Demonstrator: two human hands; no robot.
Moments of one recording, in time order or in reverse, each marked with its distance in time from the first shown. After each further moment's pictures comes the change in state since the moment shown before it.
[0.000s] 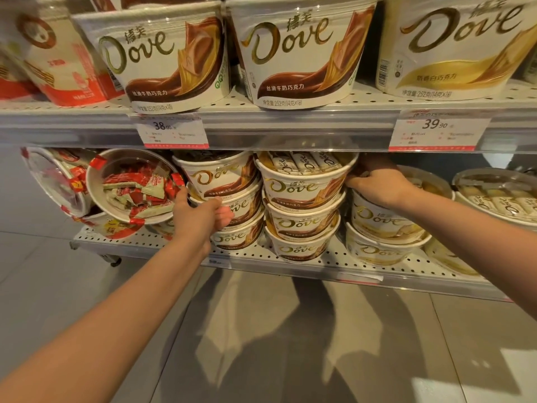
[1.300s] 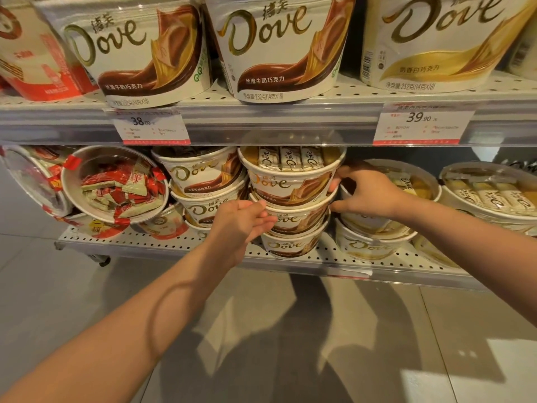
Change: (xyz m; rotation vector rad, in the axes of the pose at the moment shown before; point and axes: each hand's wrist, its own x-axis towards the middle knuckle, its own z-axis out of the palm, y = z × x) left_hand -0.030 -0.018 0.052 0.050 -0.337 -0.187; right_hand -0.002 0.023 -0.001 -0.220 -0.128 -0.259
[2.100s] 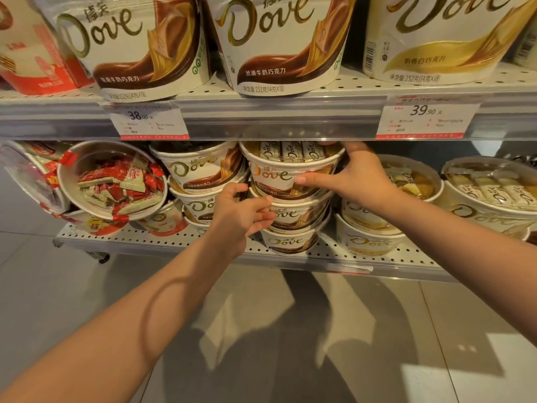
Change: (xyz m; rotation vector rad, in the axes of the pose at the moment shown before) left_hand -0.001 0.007 0.005 -0.033 0.042 0.022; right_hand -0.003 -0.036 0.004 0.488 0.271 -0.037
